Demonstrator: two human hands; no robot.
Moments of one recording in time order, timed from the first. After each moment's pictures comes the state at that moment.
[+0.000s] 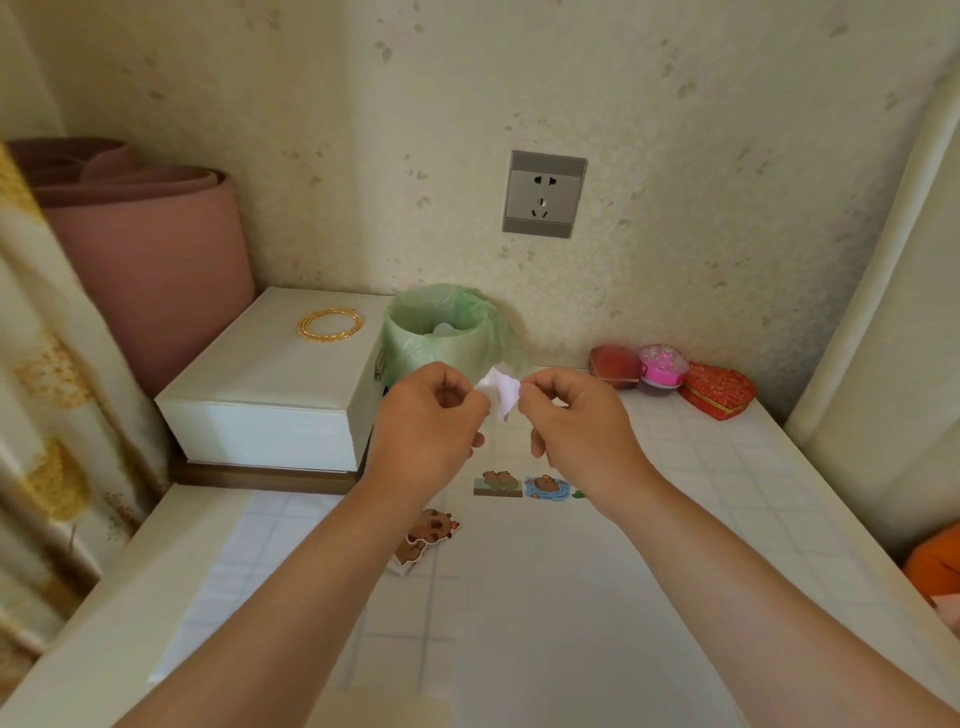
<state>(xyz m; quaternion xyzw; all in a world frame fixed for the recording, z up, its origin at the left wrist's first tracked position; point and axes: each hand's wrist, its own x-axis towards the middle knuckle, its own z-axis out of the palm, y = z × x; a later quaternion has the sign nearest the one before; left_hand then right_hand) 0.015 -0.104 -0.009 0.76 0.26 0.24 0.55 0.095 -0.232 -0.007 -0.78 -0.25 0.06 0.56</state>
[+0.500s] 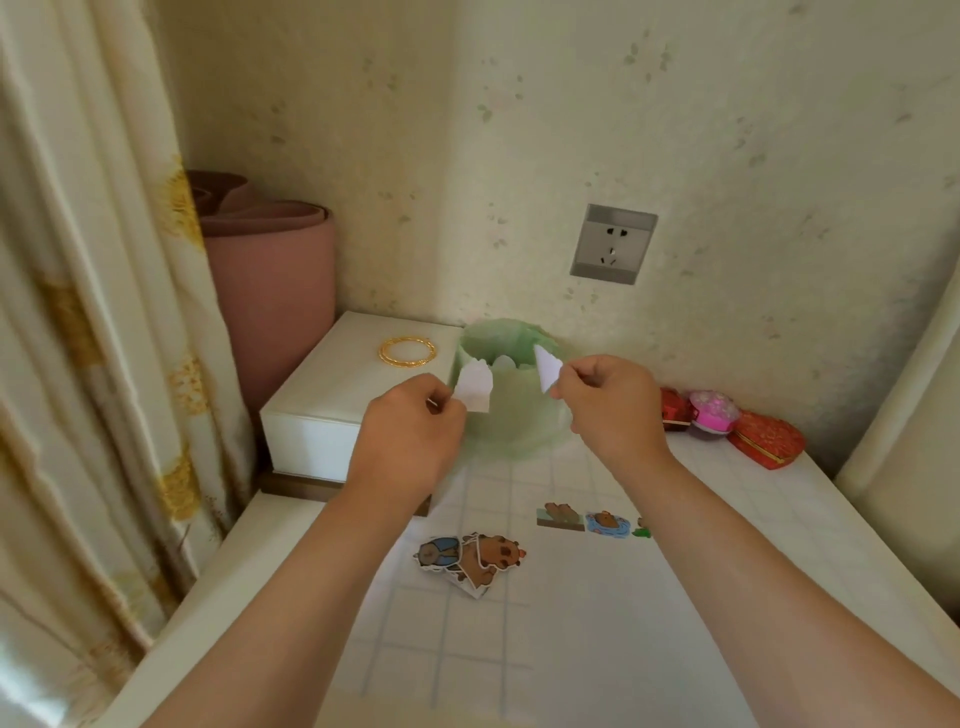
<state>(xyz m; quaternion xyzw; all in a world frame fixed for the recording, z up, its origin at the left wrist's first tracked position) -0.034 -0.034 0.009 0.80 0.29 0.26 0.45 0.111 -0.170 0.011 -0.82 -0.24 -0.07 0.51</state>
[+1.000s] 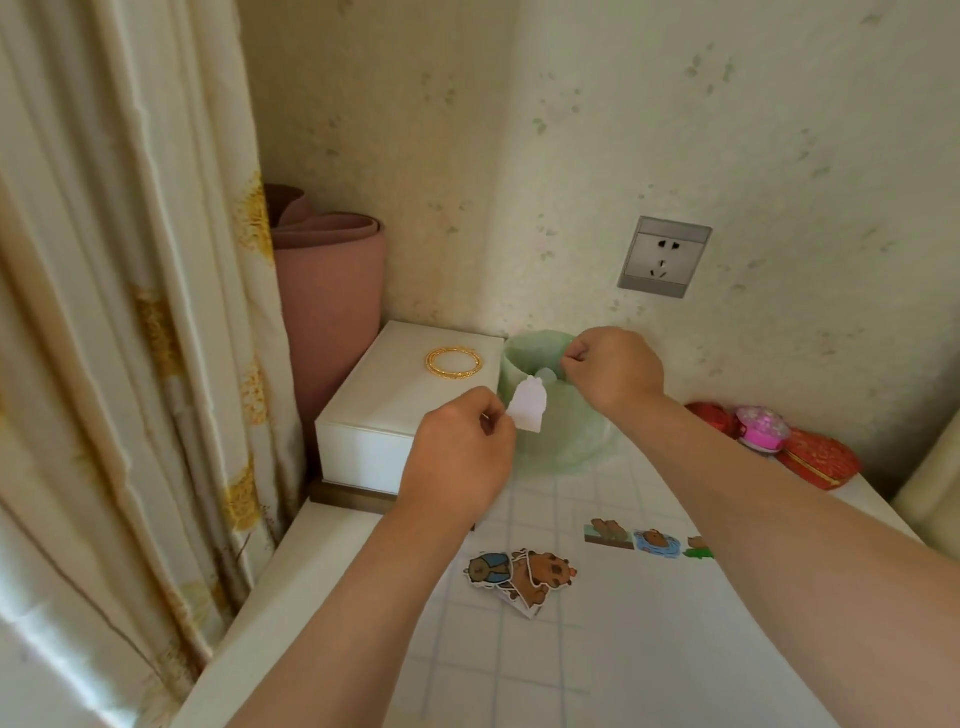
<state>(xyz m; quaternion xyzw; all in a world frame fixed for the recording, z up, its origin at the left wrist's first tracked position) -0.039 -0.018 -0.003 0.81 0.25 0.28 0.45 0.162 -0.096 0.021 -0.92 -0.29 -0.12 0.24</state>
